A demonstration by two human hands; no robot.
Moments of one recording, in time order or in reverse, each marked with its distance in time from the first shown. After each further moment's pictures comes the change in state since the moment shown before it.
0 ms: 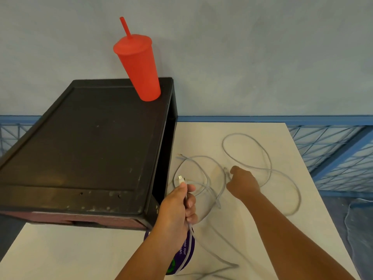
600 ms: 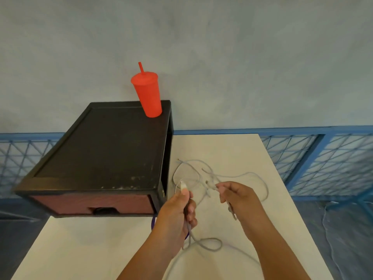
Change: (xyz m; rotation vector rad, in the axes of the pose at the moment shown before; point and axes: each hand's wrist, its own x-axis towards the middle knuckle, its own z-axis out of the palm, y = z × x) left_hand -0.108 -0.006 -0.017 0.025 -0.185 0.079; right_hand -0.208 -0.031 -0.067 1.031 0.013 -0.087
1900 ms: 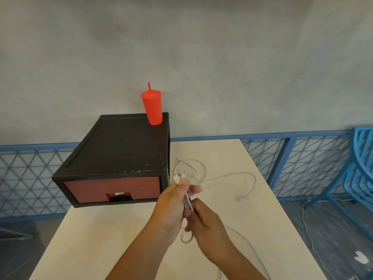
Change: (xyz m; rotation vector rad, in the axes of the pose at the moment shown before) left_hand -0.142 0.010 -0.023 0.214 -0.091 0.240; right_hand -0.178 0.005 0.078 -0.283 -0.124 -0.353
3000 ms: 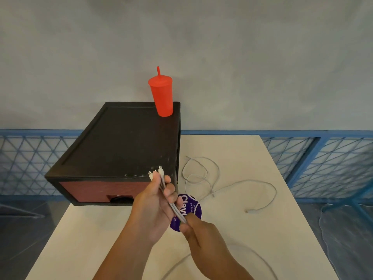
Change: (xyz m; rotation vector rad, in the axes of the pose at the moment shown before) left_hand 0.079 0.007 -0.045 -0.498 0.053 -0.090; right_hand 0.067 0.054 0.018 -0.308 -0.218 -0.104
